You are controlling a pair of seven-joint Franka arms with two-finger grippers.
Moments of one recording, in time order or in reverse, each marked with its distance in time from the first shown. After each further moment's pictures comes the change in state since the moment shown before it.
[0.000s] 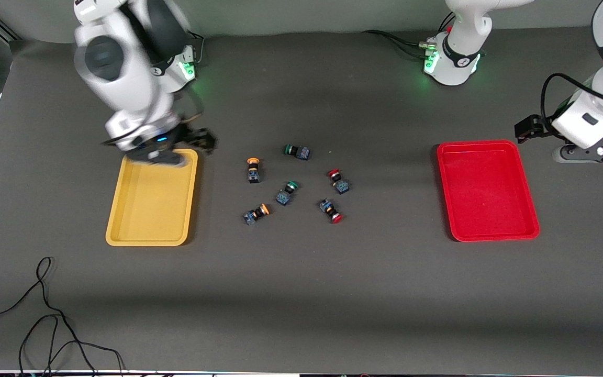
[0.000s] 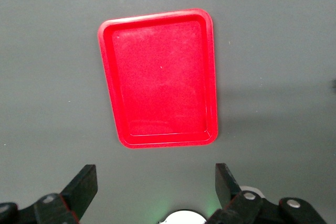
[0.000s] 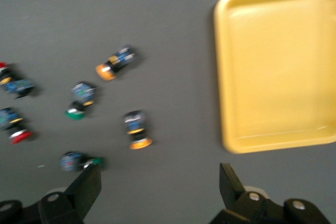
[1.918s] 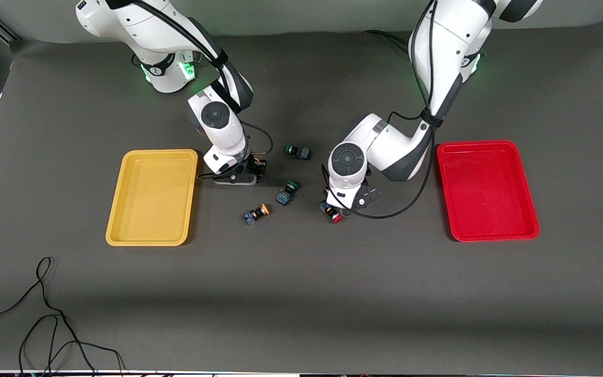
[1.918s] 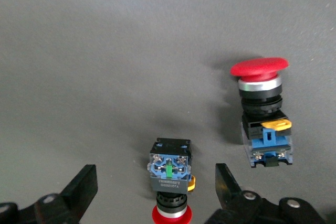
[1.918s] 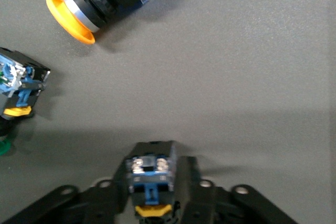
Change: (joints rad) left arm -0.620 0.724 -0.010 0.137 -0.052 0.538 -1.177; right arm 0.130 0.416 -0.013 -0.312 0.003 0.824 0.038
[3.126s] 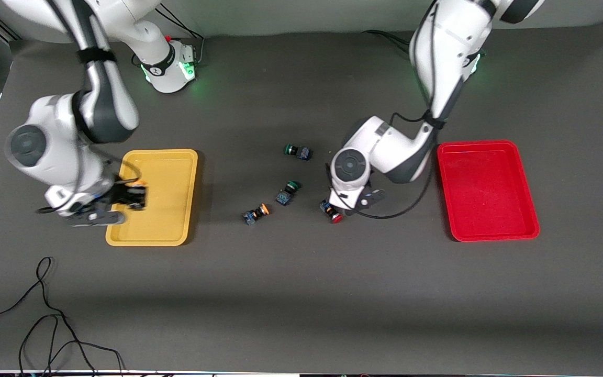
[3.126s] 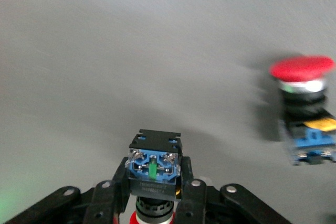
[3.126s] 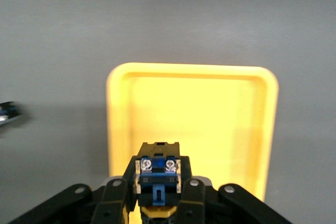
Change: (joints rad) left arm 0.057 -0.058 0.012 0.016 -0.006 -0.193 0.155; right arm -0.045 -0.181 -0.587 0.303 0.088 -0.614 -0.771
